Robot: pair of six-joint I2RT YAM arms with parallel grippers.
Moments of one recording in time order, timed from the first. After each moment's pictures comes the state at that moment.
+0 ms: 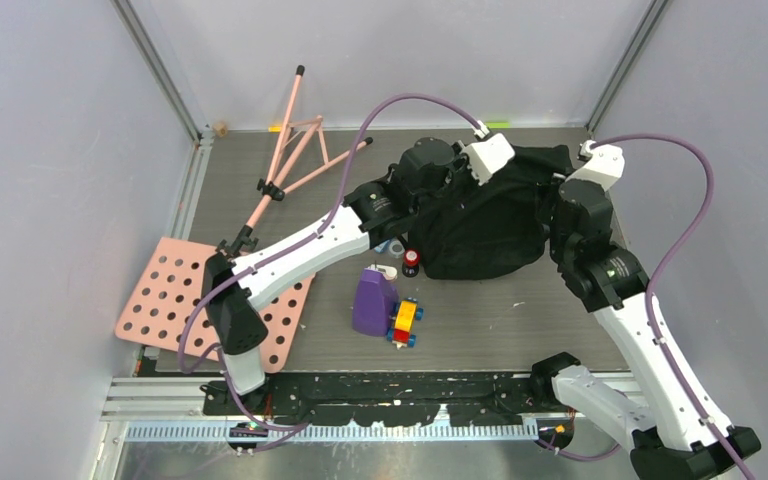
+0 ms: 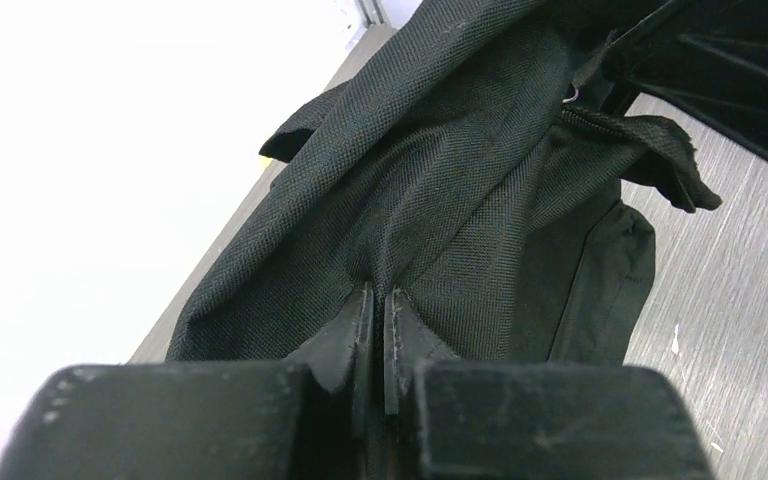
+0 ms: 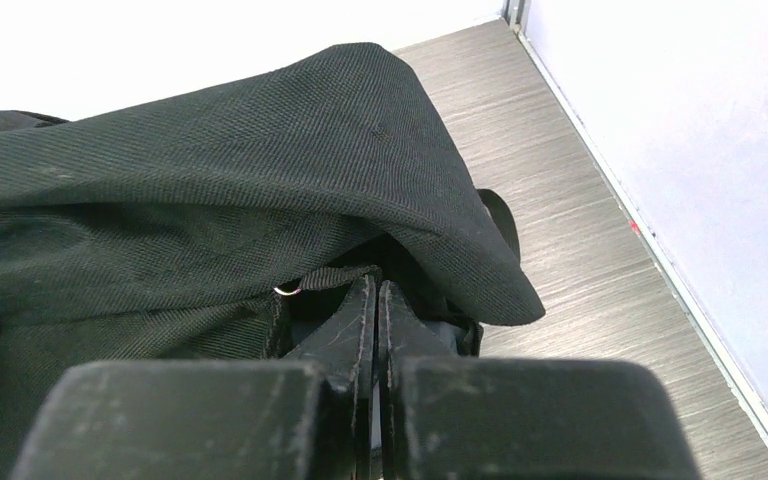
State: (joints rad) left arm -0.99 1.79 1.82 -0.23 -0.08 0.31; right arm 0.35 0.85 1.07 -0.50 0.61 0.29
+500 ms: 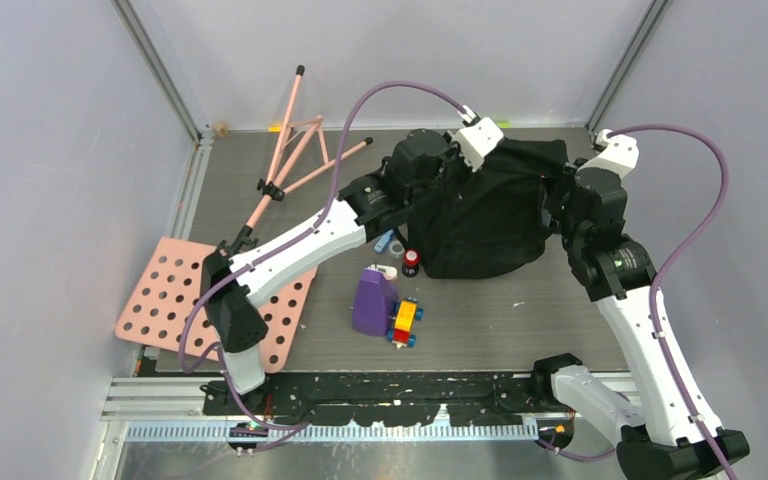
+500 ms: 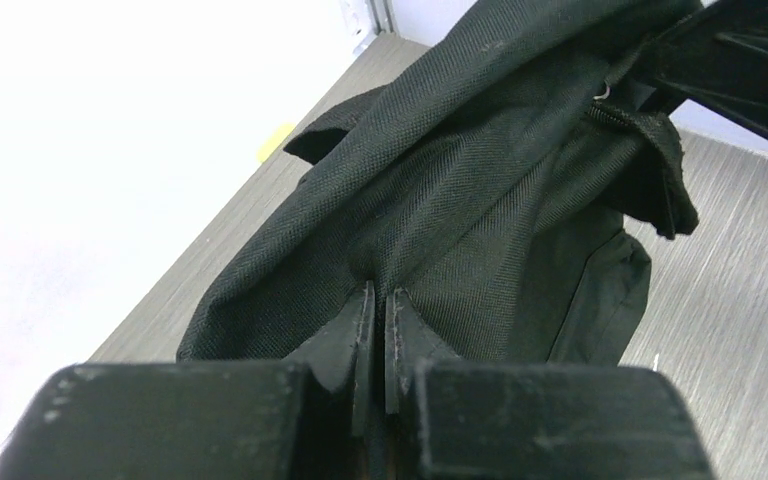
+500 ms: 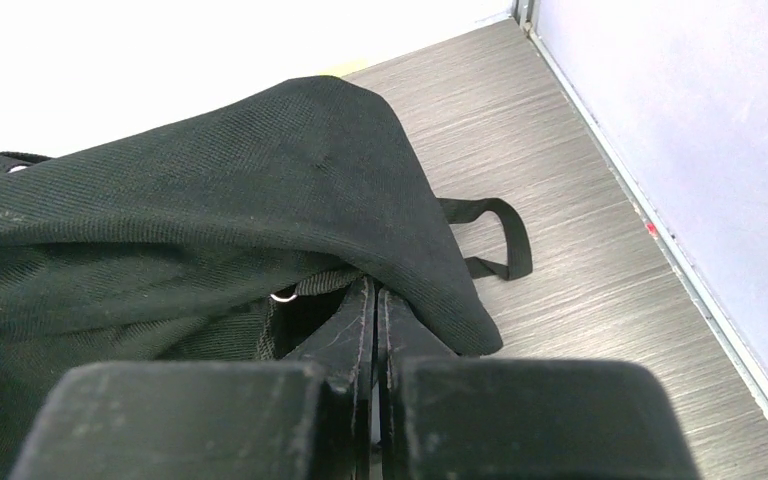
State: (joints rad) left arm -0.96 1.79 1.84 -0.21 -0.09 0.23; right arm 0.23 0.90 1.12 -0.50 0.49 0.31
